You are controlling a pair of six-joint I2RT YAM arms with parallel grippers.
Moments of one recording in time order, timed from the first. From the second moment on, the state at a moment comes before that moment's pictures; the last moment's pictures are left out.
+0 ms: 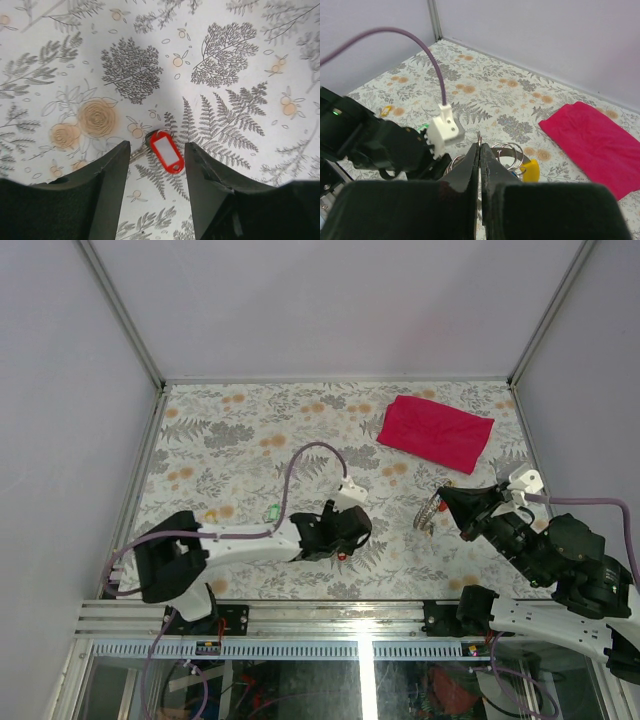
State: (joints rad) left arm -1.17 1.66 1.00 -0.35 -0.44 -0.63; right arm 1.16 0.43 1.02 -0.59 0.51 0.02
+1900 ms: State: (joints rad) left arm -0.46 1.46 0.74 -0.42 -0.02 -0.40; right arm 1.16 0.47 1.01 -0.63 0.51 0.03
